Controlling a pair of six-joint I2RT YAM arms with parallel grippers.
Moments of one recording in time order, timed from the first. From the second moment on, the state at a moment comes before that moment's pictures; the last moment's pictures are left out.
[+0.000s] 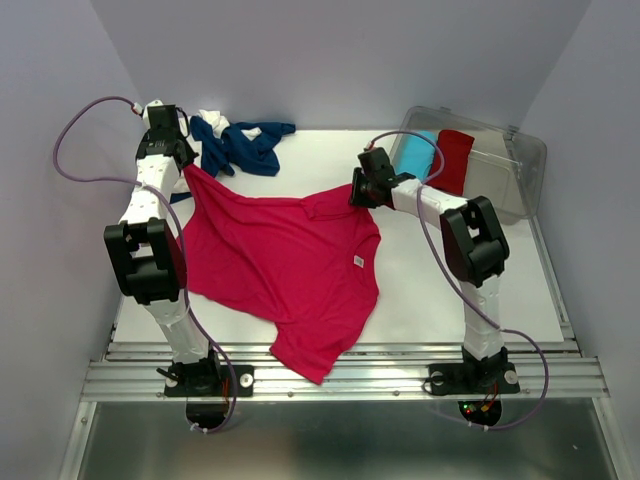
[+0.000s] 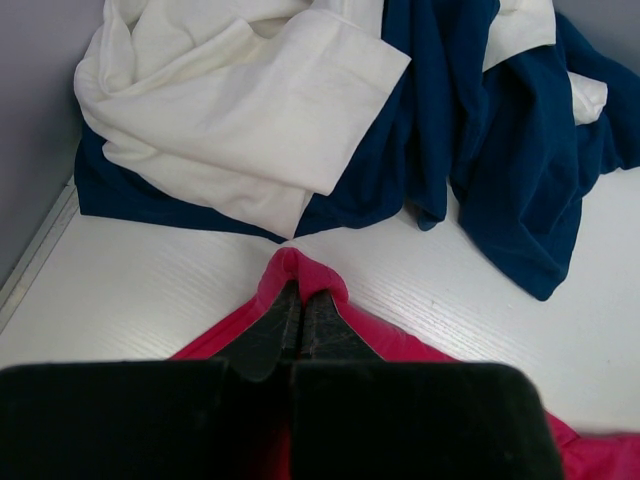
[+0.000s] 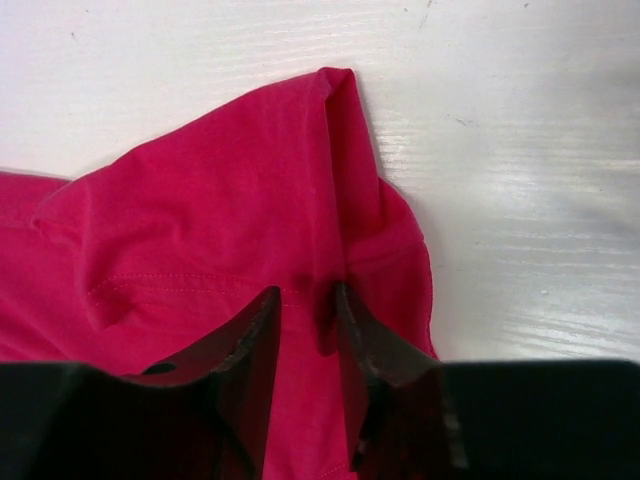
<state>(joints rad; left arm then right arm) 0.12 1.87 1.68 -0.48 -0.20 -0.38 0.47 2.12 1.58 -0.26 0.07 0.52</state>
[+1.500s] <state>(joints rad) 0.08 2.00 1.83 -0.45 -0.04 -0.41 0.41 1.59 1.27 -0.23 0.38 0.59</state>
